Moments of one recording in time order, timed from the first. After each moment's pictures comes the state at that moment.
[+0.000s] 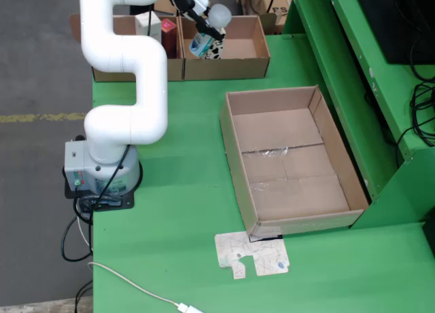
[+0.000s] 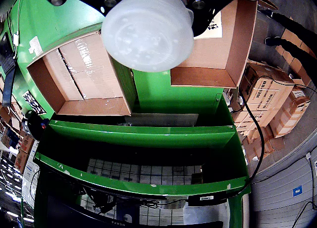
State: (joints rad) arm 1.48 -0.82 -0.02 -0.75 0.71 1.62
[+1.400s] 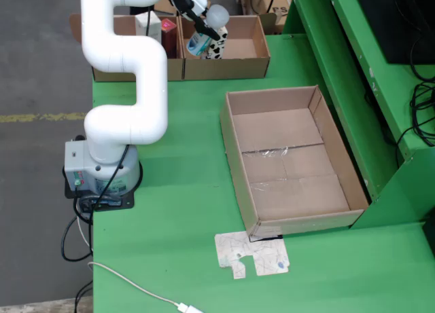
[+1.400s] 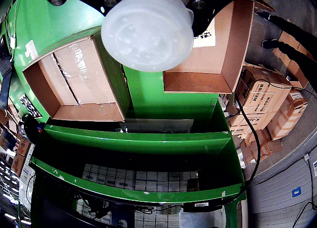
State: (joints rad) arm 1.48 -0.86 -0.02 -0.68 0.74 1.59
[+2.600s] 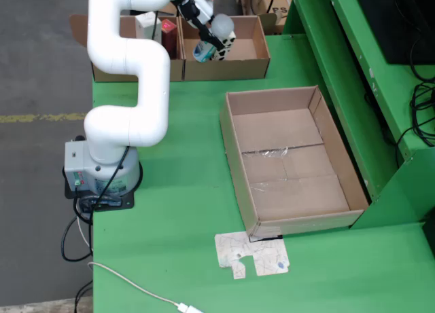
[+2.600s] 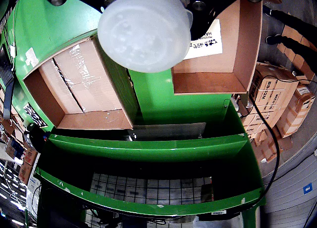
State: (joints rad) arm 1.41 -0.94 -0.01 -0.64 0.81 1.60
